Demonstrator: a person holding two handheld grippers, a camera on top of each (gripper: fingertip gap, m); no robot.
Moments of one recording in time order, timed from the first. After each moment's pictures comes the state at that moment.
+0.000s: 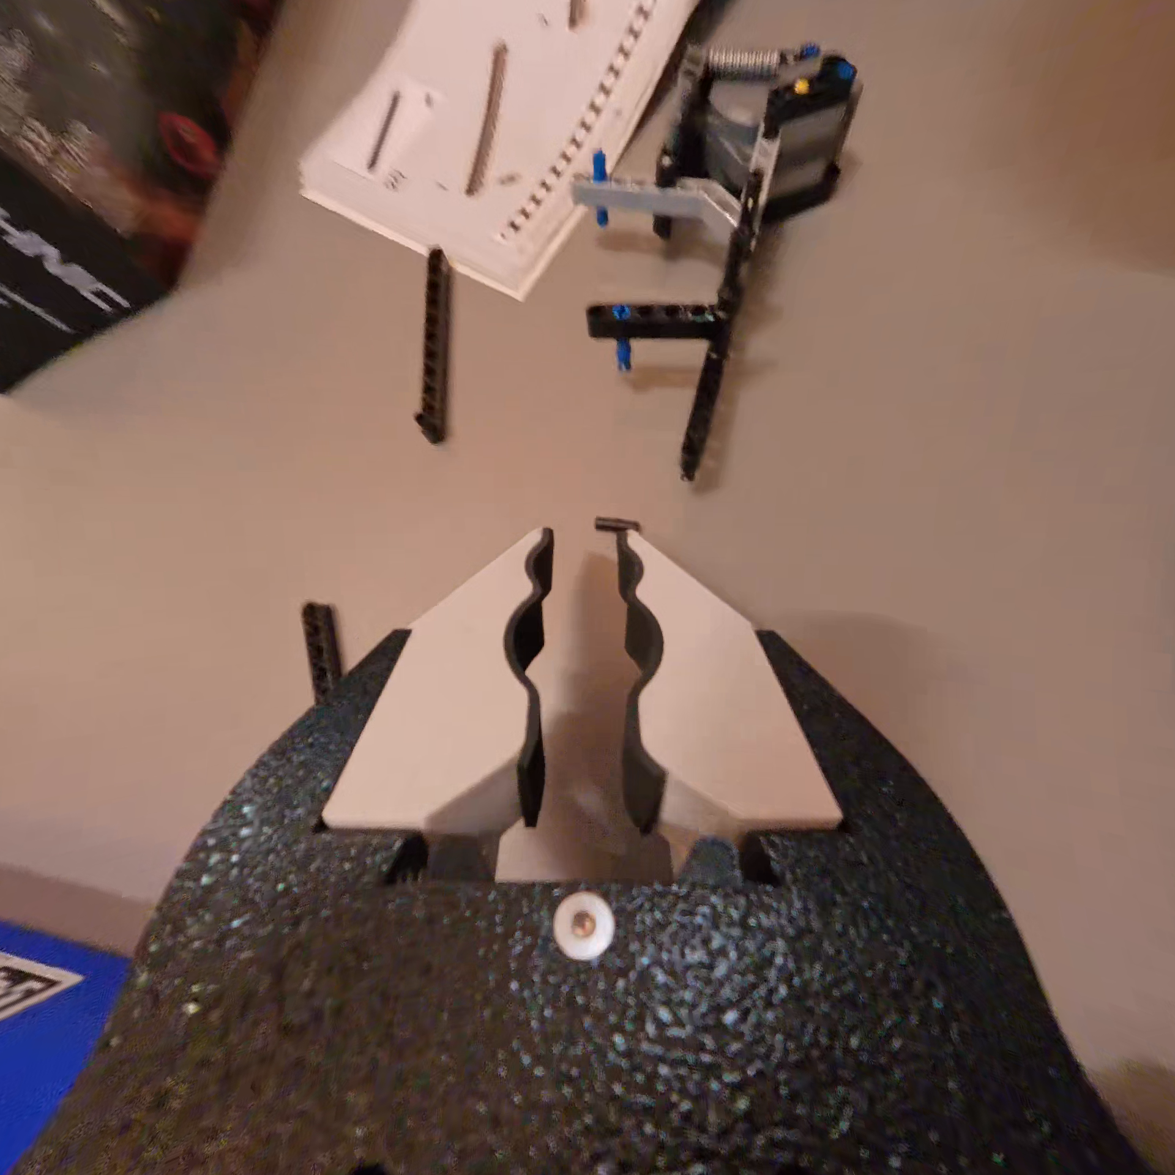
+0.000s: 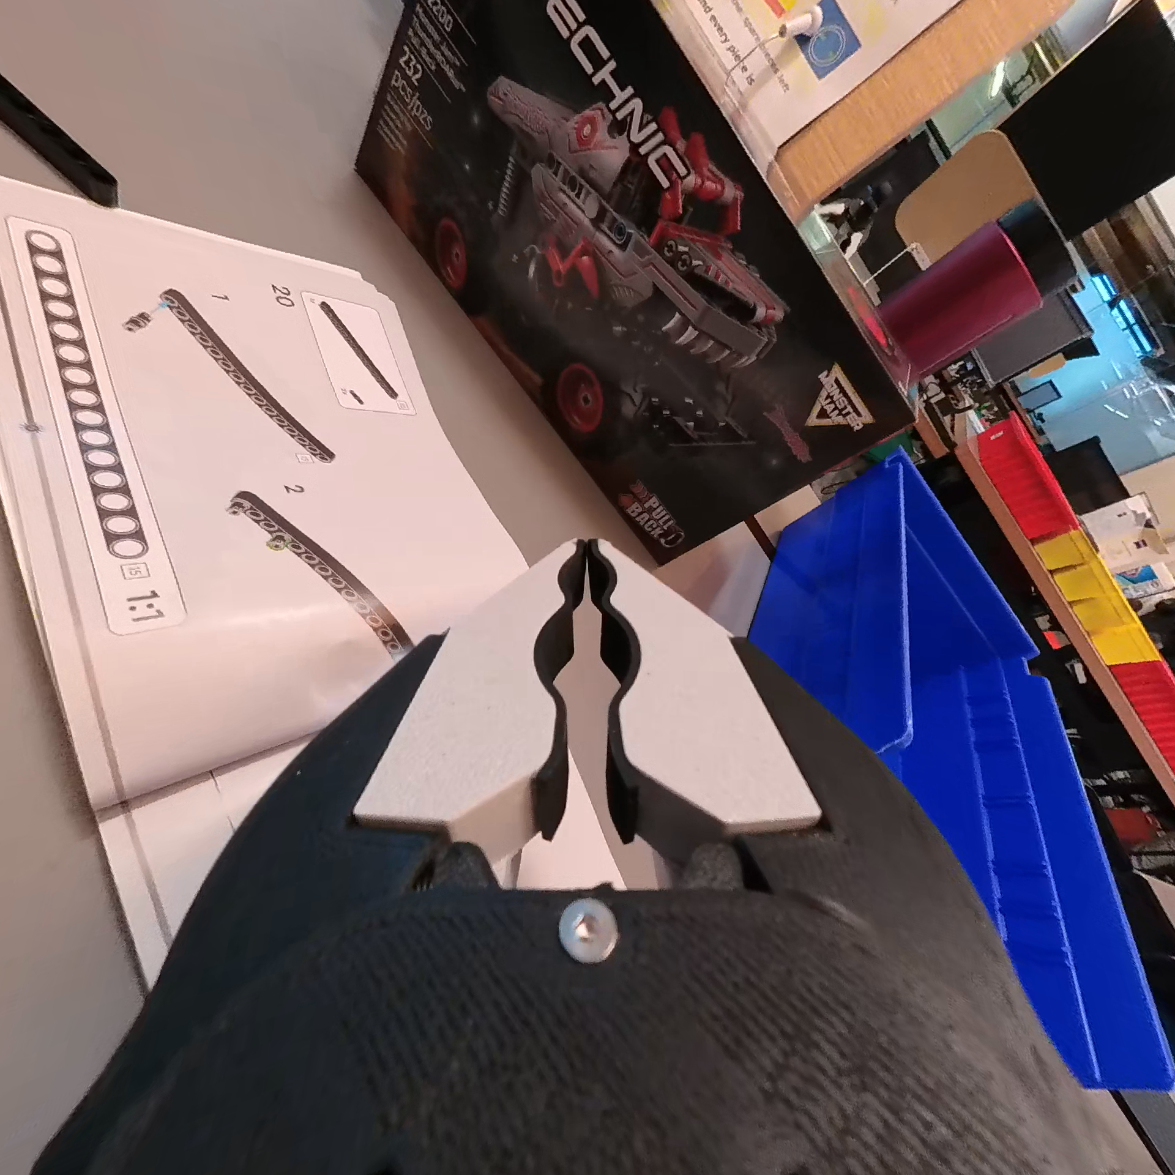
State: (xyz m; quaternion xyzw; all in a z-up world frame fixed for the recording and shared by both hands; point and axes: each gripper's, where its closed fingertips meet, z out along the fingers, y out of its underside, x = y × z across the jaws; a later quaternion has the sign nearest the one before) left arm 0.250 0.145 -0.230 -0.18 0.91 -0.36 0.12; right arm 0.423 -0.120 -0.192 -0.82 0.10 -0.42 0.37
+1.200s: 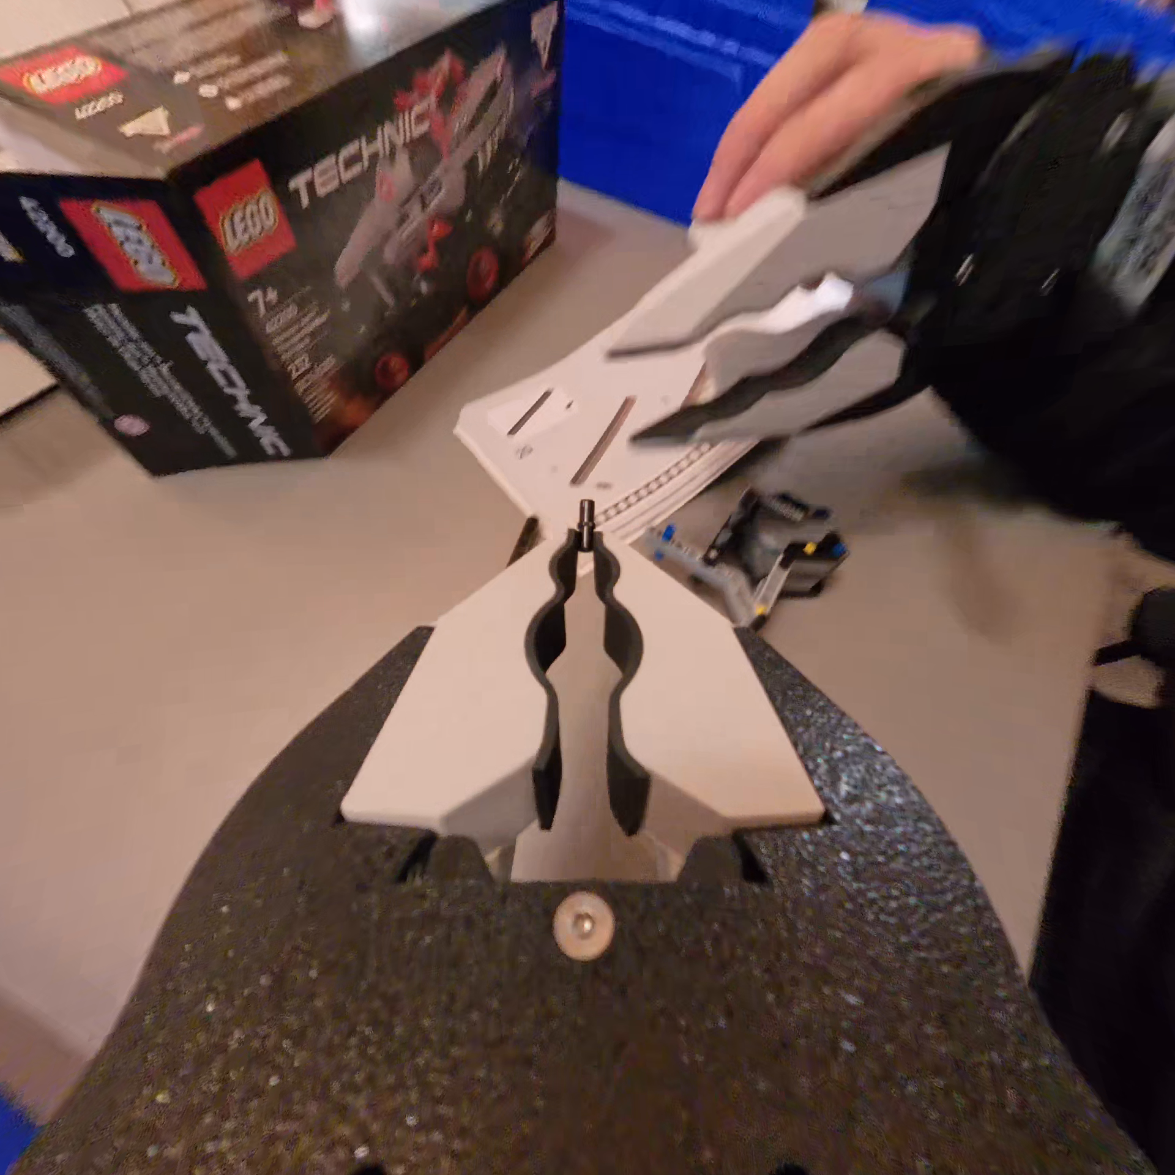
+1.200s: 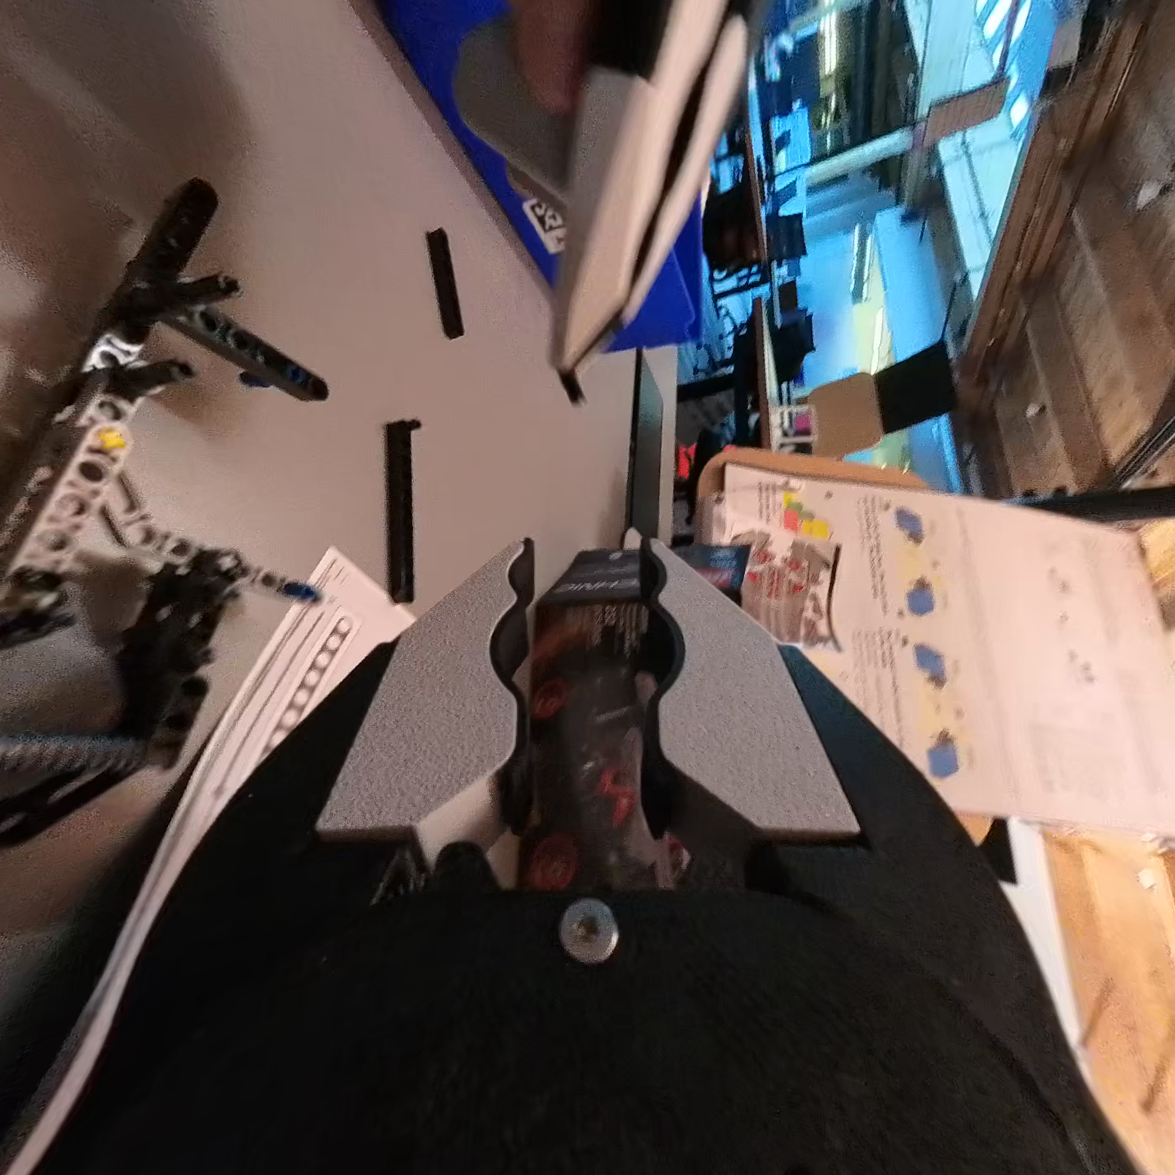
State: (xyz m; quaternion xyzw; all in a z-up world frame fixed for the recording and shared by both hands) left arm 0.305 0.090 -0.150 -0.35 0.80 -0.47 0.14; right arm 0.329 0.056 -0.145 -0.74 -0.33 -0.44 0.39
